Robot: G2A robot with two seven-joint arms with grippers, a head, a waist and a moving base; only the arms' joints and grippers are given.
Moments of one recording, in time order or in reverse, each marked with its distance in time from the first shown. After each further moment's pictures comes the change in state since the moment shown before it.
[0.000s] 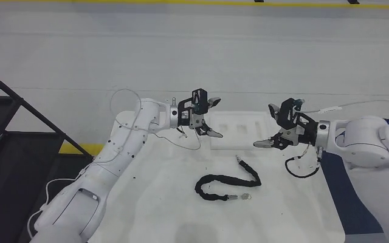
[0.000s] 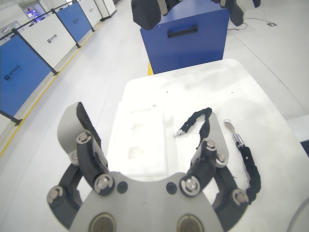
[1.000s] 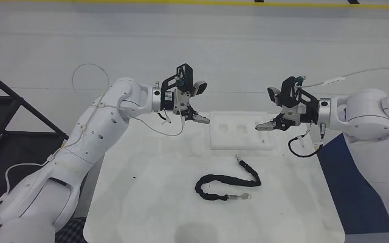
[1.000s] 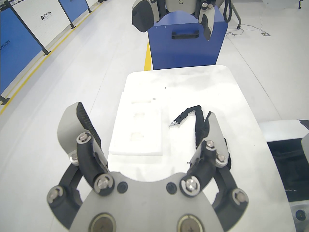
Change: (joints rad) left arm -0.172 0.178 0.150 -0.080 -0.578 0.000 -0.410; right arm 0.238 -0.007 -0.143 0.199 0.097 -0.074 0.030
